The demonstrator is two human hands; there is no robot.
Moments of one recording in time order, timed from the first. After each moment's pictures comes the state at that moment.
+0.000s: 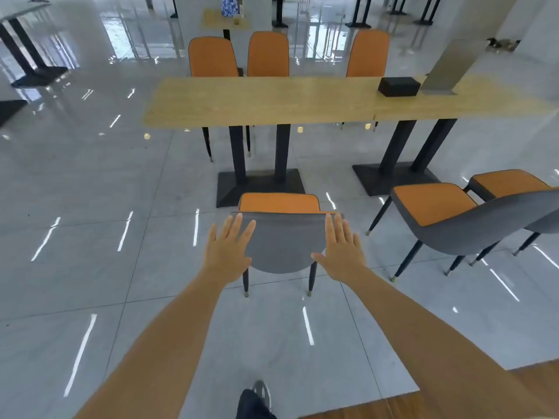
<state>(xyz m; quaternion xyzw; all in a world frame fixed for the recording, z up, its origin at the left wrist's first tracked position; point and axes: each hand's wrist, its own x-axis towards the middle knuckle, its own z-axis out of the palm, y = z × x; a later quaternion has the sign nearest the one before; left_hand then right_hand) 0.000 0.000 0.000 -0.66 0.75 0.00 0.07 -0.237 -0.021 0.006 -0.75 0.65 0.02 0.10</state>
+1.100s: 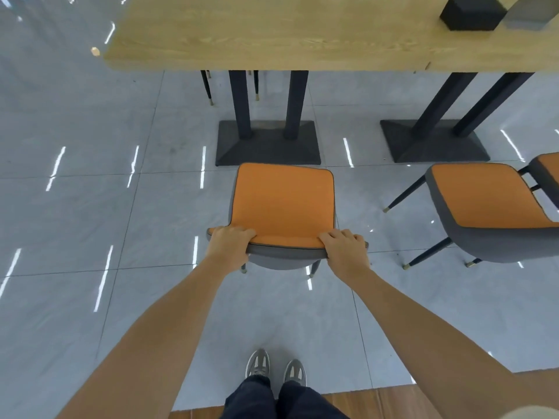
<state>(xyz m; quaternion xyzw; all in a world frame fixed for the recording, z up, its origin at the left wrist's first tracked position) -0.005 -0.183 -0.086 -0.66 0.74 0.10 0.07 -0.246 -0.203 -0.086 -0.82 0.56 0.10 0.09</state>
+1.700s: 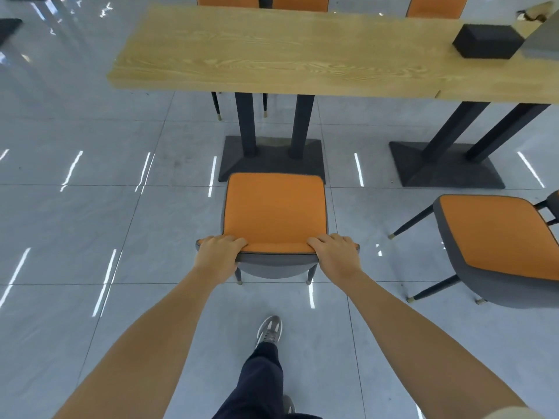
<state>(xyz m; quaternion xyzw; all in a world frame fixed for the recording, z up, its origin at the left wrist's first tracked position) -0.009 -0.250 -0.086 -0.69 0.71 0.10 0.08 -0.253 -0.300 -0.089 -0.87 0.49 0.07 0.07</state>
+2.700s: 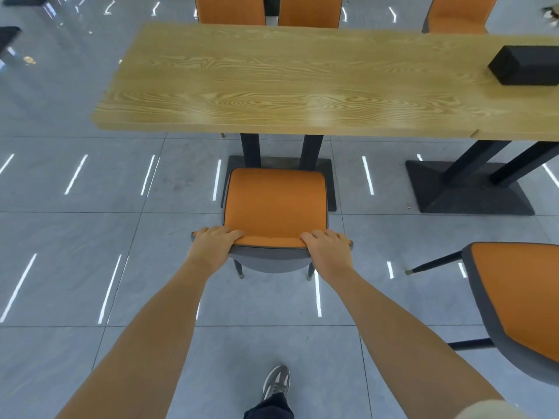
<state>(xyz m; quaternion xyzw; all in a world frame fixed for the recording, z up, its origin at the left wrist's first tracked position) 0.076 -0.465 -0.084 -0.69 0.71 0.11 0.10 -0.166 -0.504 -0.080 -0.86 0.51 0.05 0.09</state>
